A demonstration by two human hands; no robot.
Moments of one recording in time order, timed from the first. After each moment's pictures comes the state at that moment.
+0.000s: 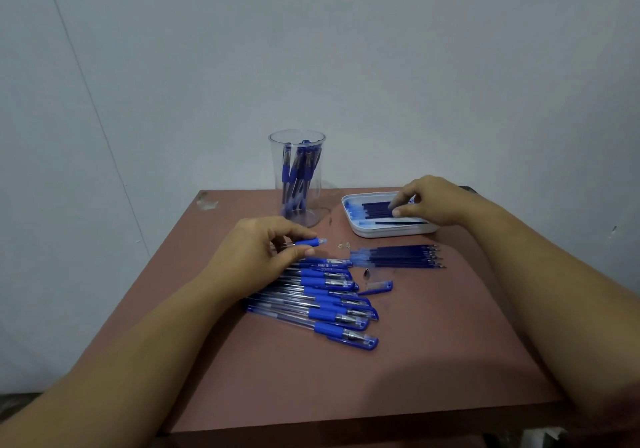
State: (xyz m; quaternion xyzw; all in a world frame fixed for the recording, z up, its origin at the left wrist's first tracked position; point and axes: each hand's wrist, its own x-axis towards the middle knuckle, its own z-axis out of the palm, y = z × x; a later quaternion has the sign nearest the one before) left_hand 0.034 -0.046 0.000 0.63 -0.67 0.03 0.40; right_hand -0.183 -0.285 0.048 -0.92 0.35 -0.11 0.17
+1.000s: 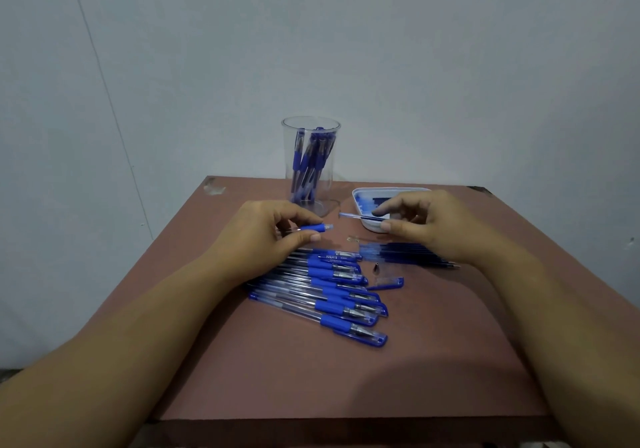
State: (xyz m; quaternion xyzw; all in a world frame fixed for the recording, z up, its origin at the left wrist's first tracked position) left_hand 0.038 -0.049 -0.001 0.65 -0.63 0.01 0.42; right_hand -0.188 -0.205 0.034 -0.90 0.22 -0.23 0.30
